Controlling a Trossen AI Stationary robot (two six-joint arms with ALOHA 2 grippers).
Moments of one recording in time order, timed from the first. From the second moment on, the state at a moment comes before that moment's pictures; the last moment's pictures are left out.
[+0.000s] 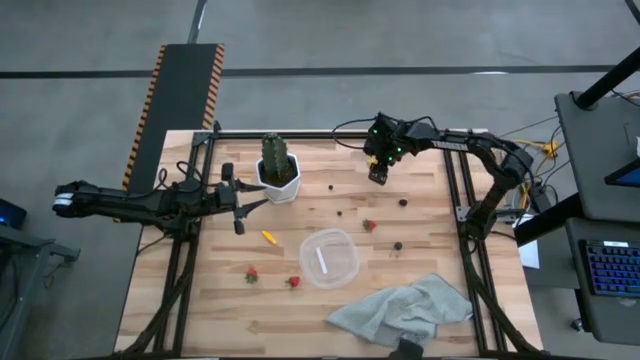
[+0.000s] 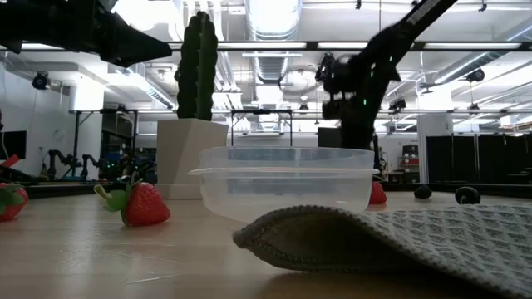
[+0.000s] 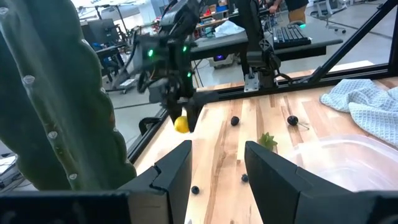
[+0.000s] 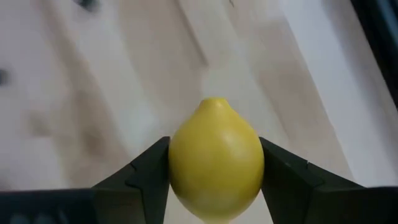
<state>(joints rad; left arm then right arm) -0.03 0.55 0.33 0.17 -0.29 0.22 -0.63 1.67 1.11 -0.60 -0.16 -0.24</state>
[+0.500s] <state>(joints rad) -0.03 0.55 0.33 0.17 -0.29 0.22 -0.20 1.36 1.10 -0.59 -0.05 -0.02</state>
